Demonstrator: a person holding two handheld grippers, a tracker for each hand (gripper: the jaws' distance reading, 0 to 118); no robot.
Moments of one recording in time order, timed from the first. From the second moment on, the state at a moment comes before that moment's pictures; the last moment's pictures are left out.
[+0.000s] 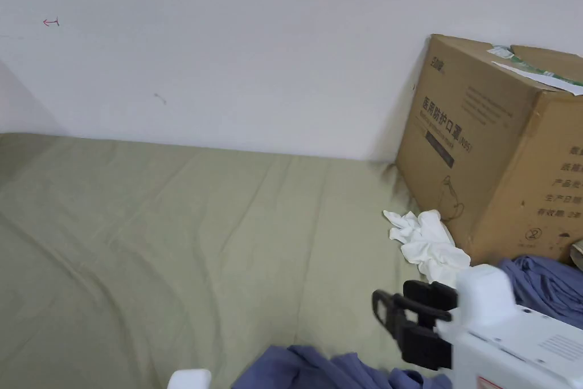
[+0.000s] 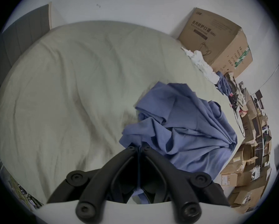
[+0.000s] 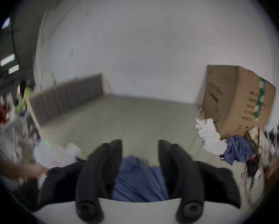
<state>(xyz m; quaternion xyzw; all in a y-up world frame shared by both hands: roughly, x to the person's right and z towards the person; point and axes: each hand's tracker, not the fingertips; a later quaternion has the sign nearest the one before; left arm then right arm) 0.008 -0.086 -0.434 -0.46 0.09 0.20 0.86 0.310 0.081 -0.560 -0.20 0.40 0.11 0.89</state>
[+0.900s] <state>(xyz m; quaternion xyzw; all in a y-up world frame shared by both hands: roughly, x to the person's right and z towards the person) 0.001 -0.093 -0.440 -0.44 0.09 0.22 0.86 0.218 -0.109 -0.688 -0.48 0.42 0.09 0.77</state>
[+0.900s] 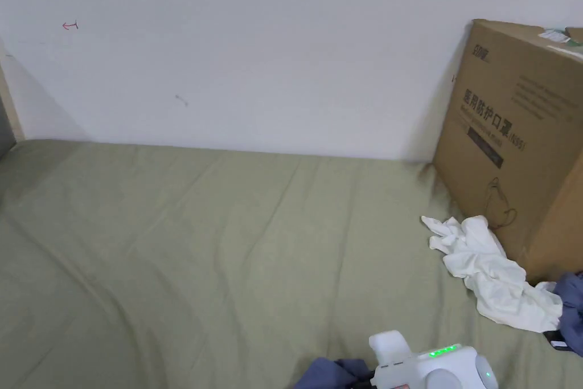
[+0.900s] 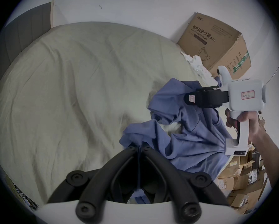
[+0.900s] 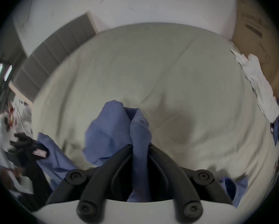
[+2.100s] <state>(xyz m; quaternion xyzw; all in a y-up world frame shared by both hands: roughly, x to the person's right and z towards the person) -0.099 0.332 -0.295 -0.06 0.14 0.11 0.98 0.432 0.351 -0.547 -0.19 0.37 -0.15 0.90</state>
